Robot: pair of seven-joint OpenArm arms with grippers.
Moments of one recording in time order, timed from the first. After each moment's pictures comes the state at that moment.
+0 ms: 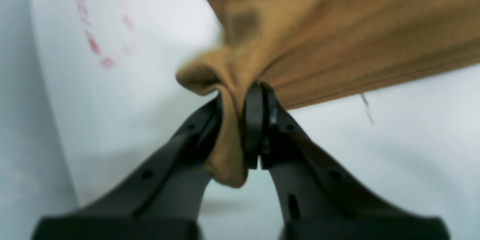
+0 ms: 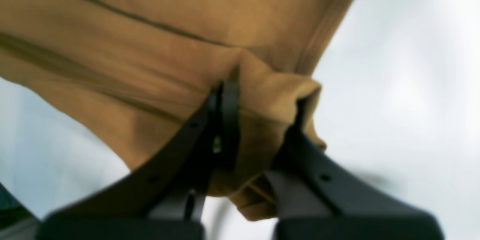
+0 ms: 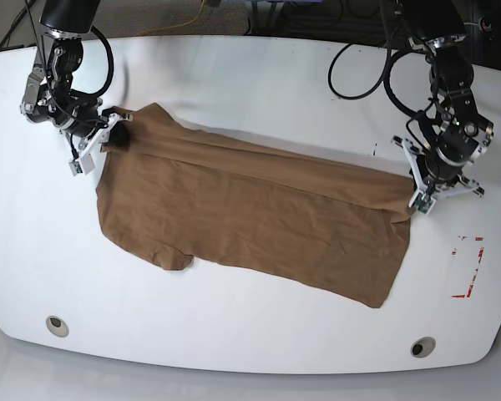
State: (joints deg) left arm 4.8 -10.3 -18.7 107.7 6.6 -42.5 53.6; right arm -9.5 19.6 22.9 84.8 39.3 33.3 -61.8
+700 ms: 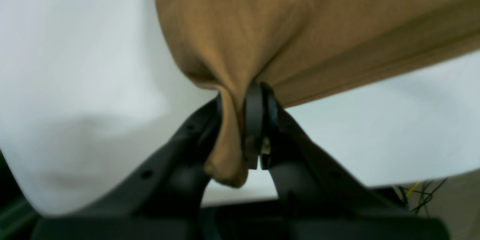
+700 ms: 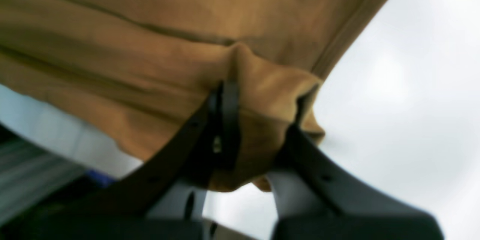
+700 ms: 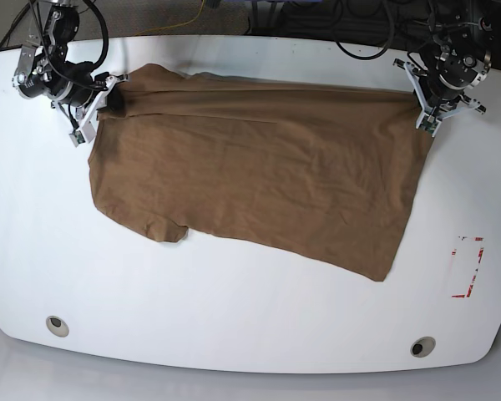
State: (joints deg) left arm 23.1 -7.1 -28.5 110.9 5.8 -42.7 53.4; right arm -20.6 20.1 25.6 98.7 39.7 33.4 -69.8
